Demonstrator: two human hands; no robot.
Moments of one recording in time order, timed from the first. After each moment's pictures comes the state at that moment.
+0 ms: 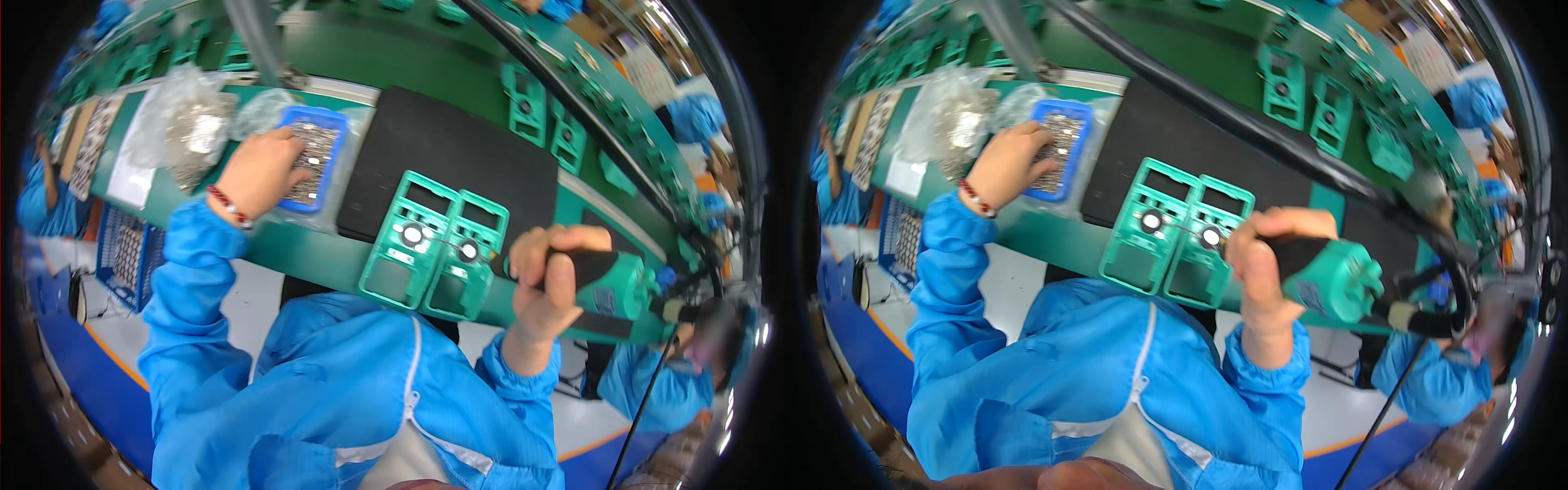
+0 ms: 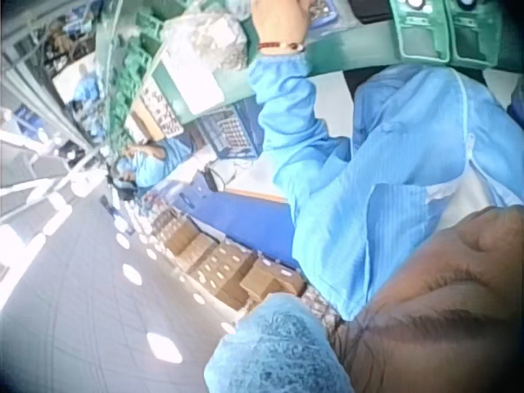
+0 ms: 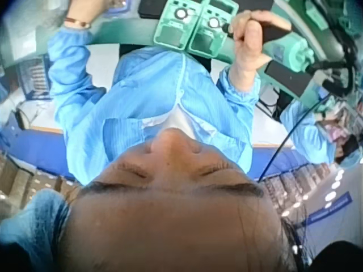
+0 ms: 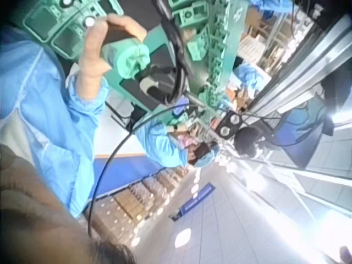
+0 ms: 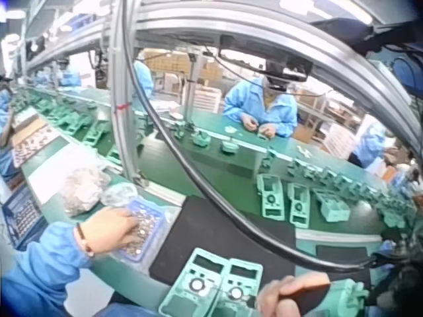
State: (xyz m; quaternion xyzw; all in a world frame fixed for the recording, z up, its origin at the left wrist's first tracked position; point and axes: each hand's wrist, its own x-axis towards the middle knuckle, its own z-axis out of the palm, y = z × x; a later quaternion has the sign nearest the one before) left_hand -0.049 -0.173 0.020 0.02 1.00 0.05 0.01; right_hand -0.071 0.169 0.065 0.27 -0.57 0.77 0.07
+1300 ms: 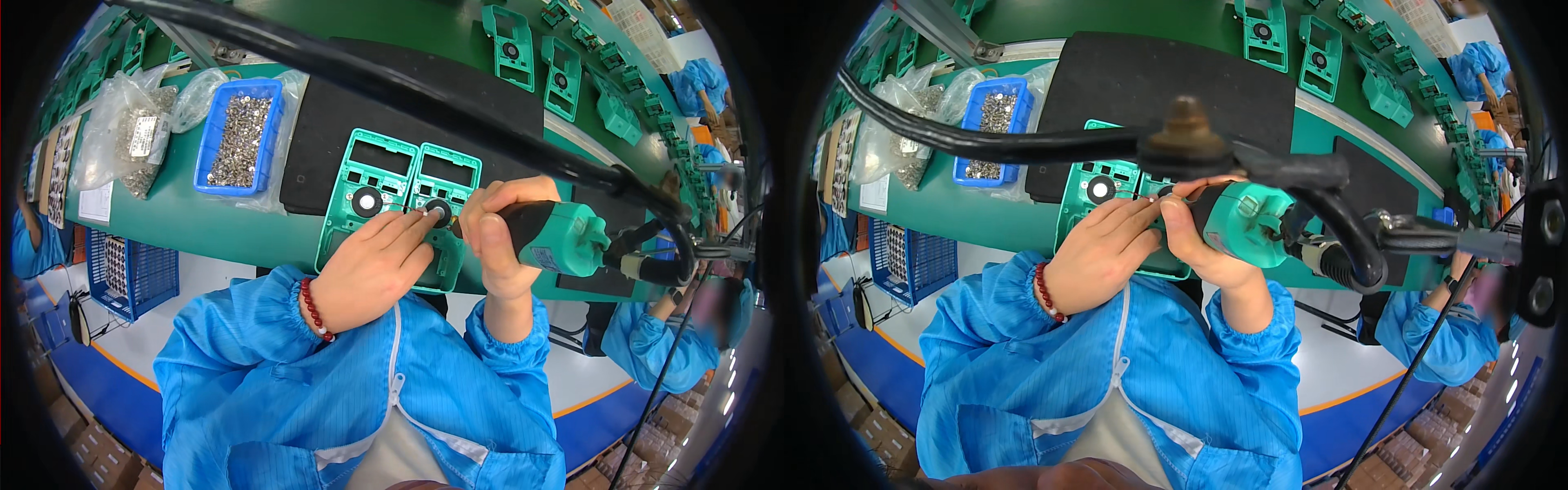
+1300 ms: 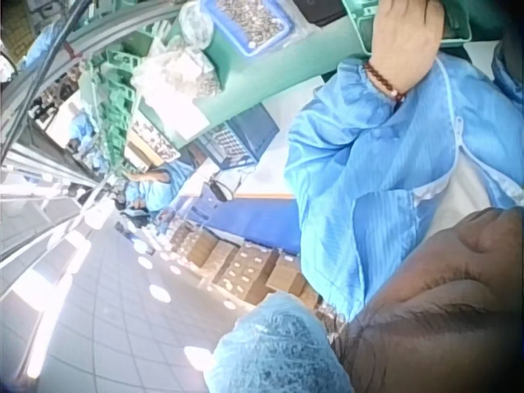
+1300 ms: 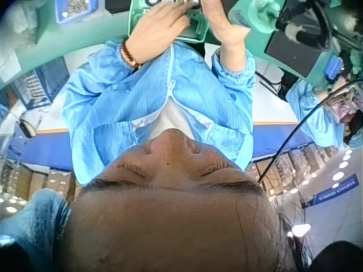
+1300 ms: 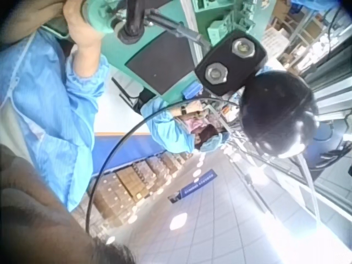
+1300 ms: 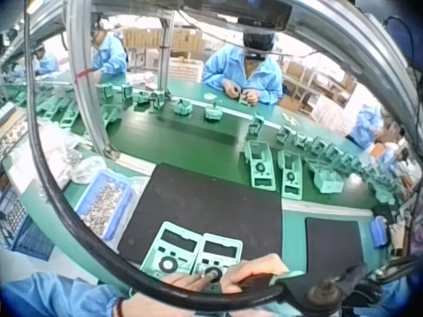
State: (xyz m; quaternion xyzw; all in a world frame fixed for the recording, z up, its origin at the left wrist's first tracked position) left_hand -0.014 0.027 -0.012 0.29 0.91 0.27 -0.13; right_hand -0.086 0.196 0.009 0.29 -0.64 0.71 0.07
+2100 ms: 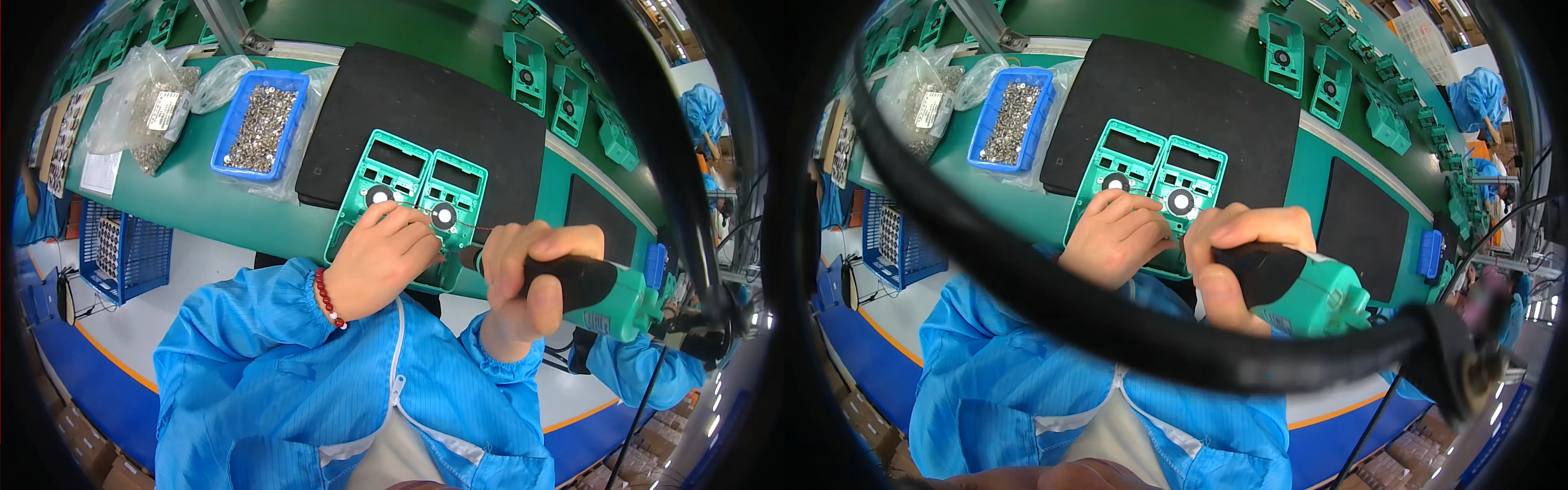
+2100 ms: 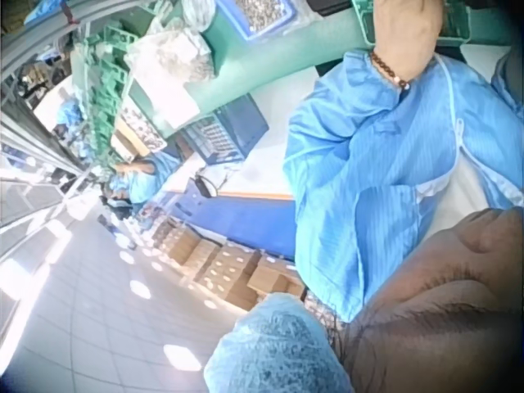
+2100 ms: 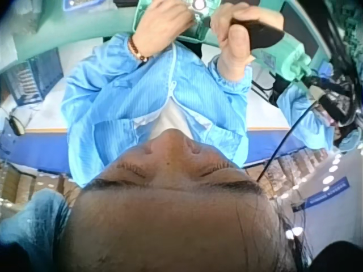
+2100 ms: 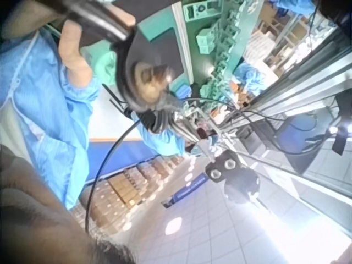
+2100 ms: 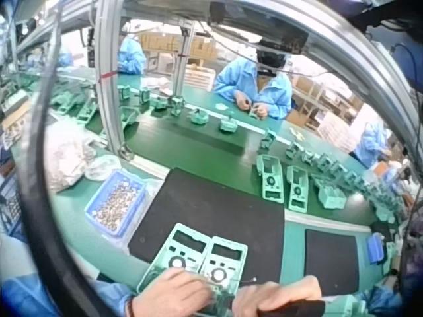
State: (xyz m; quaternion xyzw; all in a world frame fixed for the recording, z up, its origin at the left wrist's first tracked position) left_hand -0.008 0.033 -0.024 0.22 0.89 0.32 -0.21; right_hand -0.054 0.186 0.063 0.30 -0.58 0.76 0.04
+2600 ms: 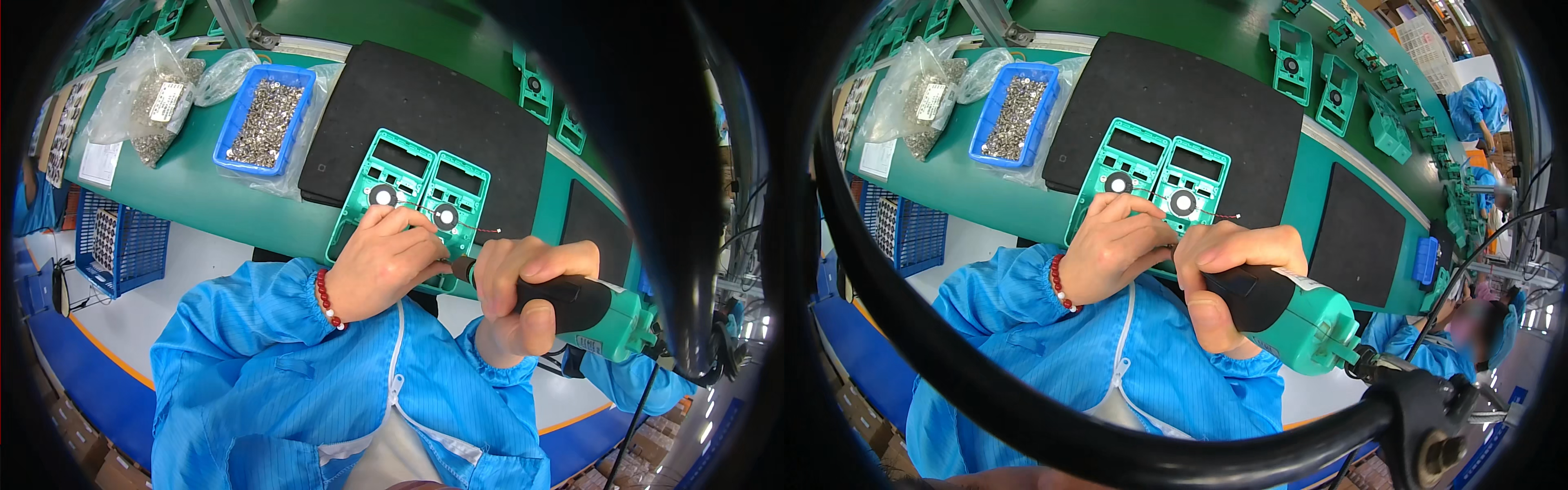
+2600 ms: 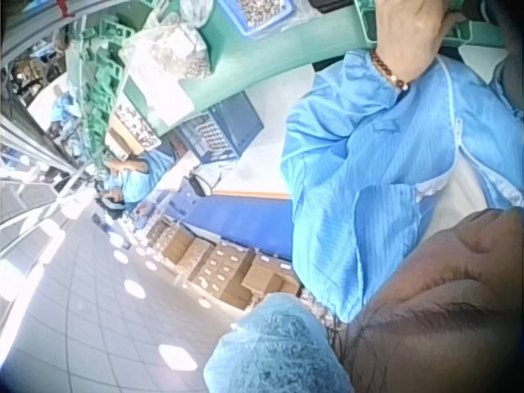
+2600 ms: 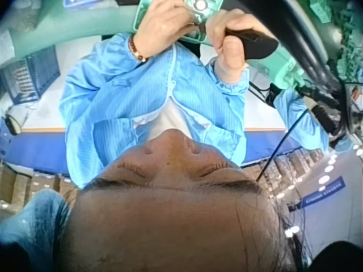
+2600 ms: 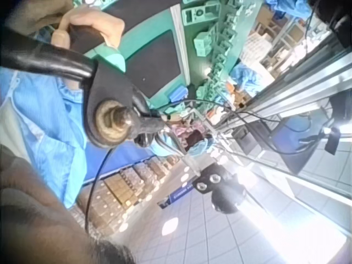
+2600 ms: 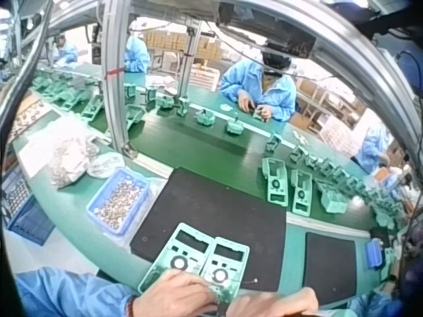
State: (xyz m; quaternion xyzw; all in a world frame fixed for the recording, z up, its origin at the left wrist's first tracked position) left_hand -0.005 0.034 -0.014 0.20 0.87 0.40 -0.22; right_hand -0.046 0.184 0.063 0.33 -0.55 0.77 0.01
